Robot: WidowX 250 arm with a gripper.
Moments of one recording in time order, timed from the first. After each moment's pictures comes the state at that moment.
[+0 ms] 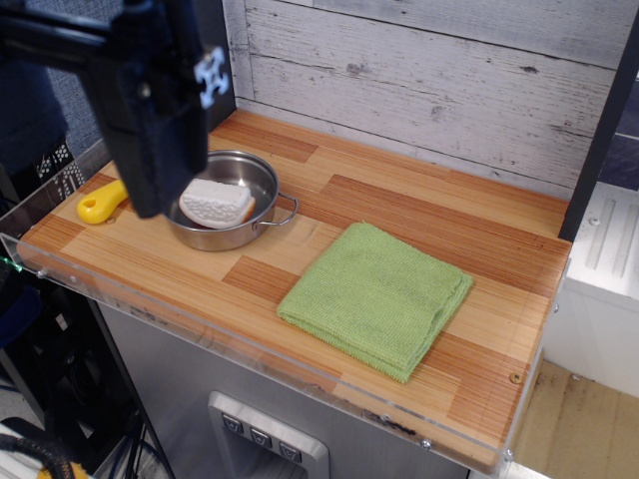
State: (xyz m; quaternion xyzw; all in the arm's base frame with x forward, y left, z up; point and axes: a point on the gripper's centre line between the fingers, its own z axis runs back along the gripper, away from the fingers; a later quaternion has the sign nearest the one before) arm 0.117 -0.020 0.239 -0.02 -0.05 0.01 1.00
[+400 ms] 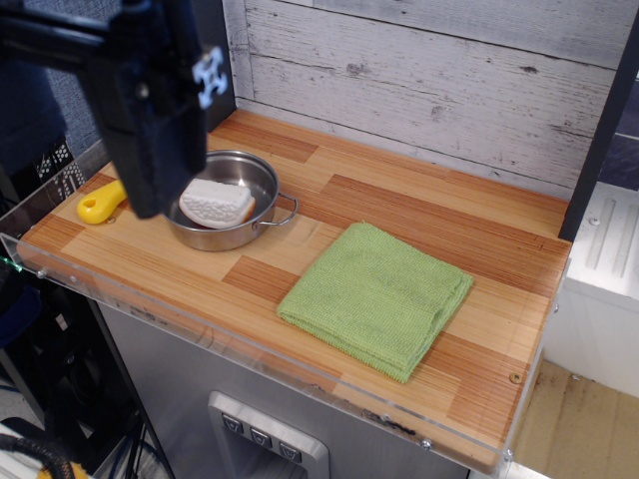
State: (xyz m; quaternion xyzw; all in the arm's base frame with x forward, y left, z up) arm 0.116 -0.021 0.239 -0.02 -0.05 0.01 1.00
